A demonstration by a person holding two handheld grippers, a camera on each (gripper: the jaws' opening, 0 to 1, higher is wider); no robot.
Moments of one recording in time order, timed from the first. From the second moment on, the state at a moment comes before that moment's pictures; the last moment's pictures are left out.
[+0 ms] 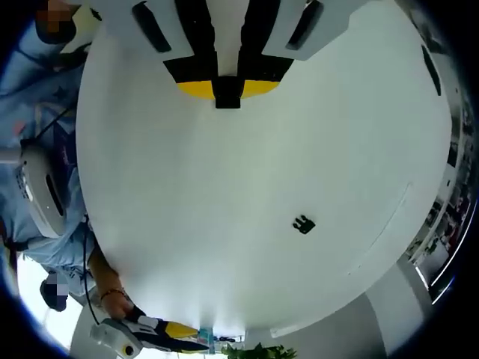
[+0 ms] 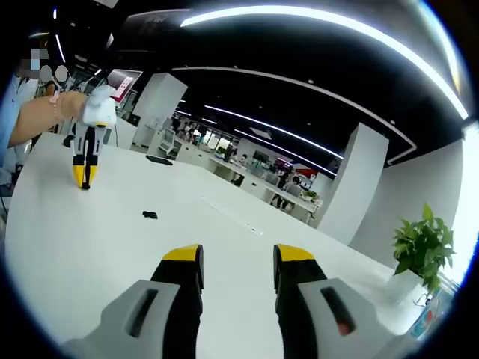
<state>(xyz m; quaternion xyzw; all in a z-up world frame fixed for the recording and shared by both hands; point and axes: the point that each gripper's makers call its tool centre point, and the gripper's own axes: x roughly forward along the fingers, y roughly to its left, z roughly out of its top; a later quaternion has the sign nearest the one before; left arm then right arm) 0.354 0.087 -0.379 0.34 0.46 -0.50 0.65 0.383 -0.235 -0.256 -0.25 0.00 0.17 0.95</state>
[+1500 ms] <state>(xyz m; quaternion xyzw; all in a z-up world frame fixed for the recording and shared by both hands) 0.321 0.077 -0.381 0.38 0.47 -0.52 0.60 0.384 -0.232 -0.261 -0.26 0.01 0.17 0.95</state>
